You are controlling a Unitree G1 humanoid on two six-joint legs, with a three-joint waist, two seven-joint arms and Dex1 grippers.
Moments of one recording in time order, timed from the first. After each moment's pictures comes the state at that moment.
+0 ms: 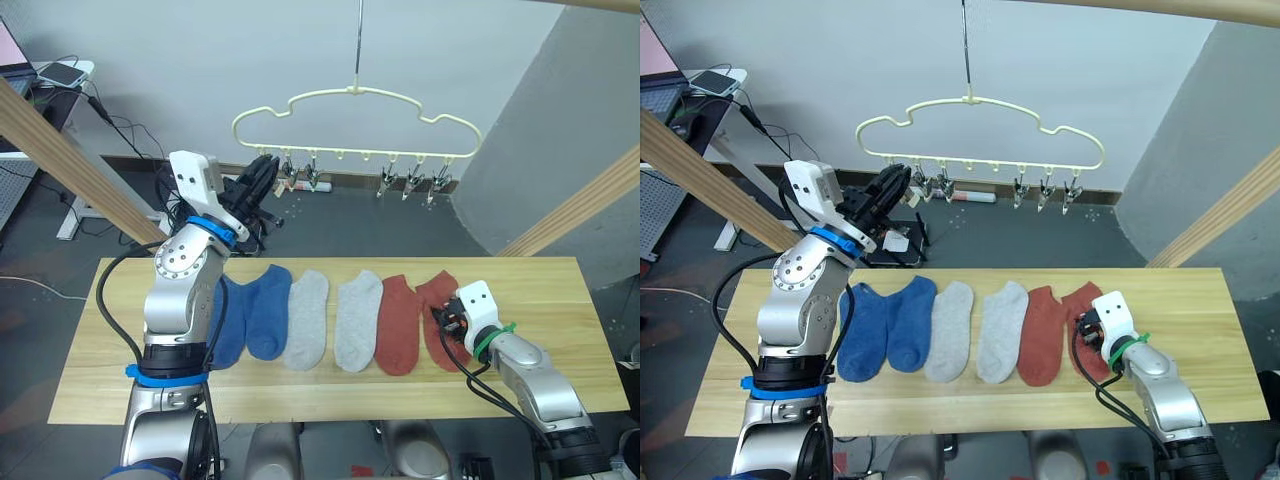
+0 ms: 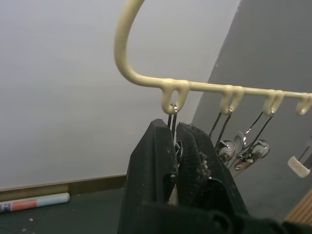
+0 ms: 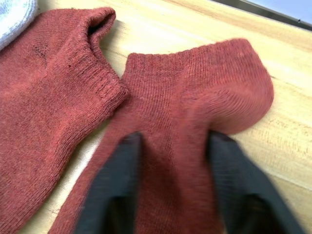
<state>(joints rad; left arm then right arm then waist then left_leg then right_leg) -0.52 0.33 0.14 -0.05 -0.35 0.22 -0.48 -0.04 -0.43 0.04 -0.03 0.09 0.43 0.37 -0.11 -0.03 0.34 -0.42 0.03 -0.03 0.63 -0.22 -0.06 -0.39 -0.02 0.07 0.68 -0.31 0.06</state>
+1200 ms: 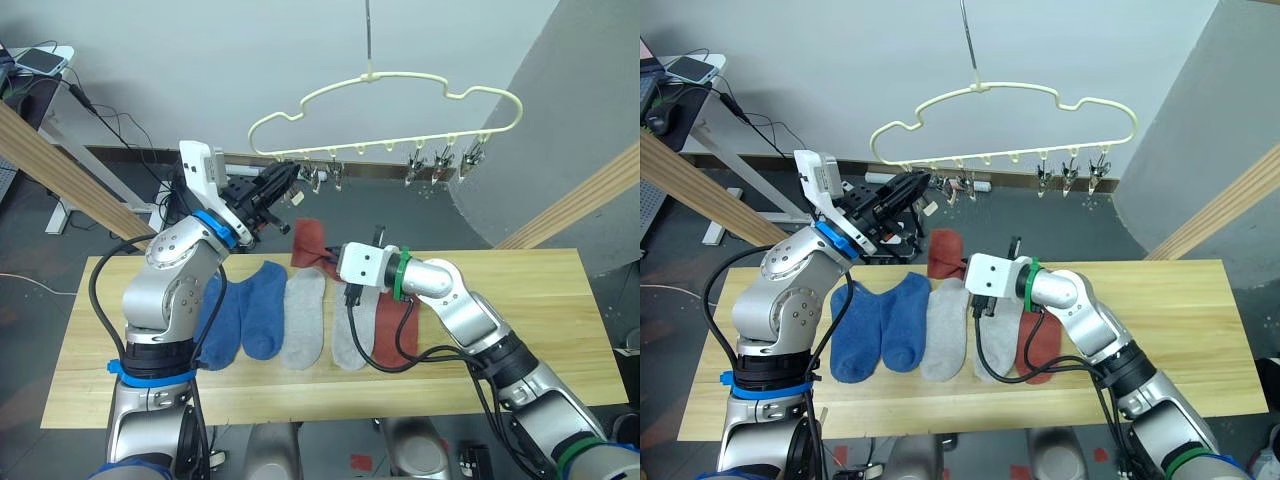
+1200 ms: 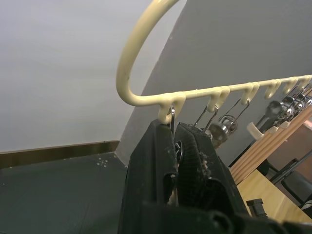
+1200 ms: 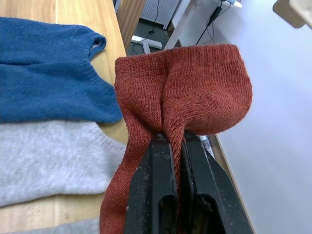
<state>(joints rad) -0.54 0.39 0.14 -0.16 -0.52 0.47 -0.56 -0.61 -0.33 0.45 0.09 -0.22 -0.05 0.65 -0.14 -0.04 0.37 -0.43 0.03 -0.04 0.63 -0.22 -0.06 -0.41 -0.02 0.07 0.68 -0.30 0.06</state>
